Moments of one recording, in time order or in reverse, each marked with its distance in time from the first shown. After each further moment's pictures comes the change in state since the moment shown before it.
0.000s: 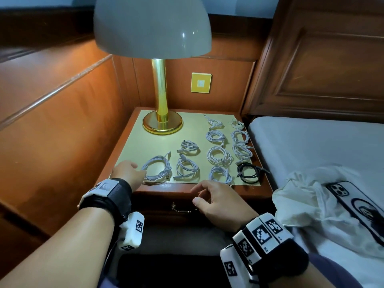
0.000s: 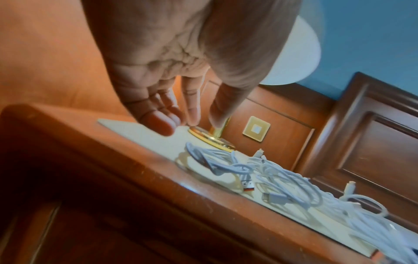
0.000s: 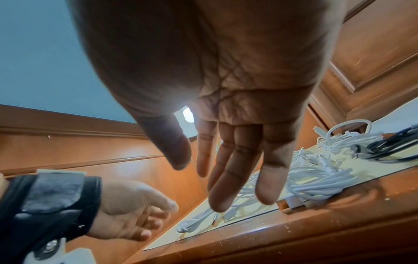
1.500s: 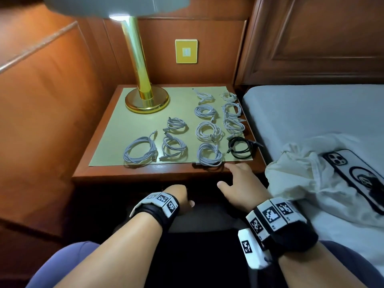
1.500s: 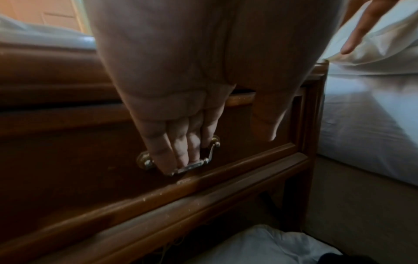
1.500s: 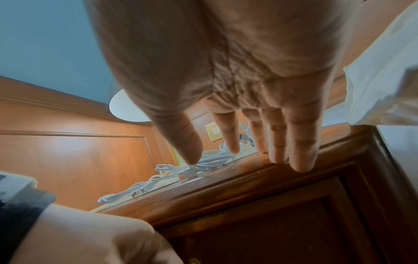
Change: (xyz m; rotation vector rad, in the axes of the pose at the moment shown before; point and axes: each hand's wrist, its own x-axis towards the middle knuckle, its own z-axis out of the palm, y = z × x) left_hand -0.080 0.037 0.140 0.669 -0.671 0.374; right_hand -0.004 0.086 -0.012 -0.140 0.100 0.390
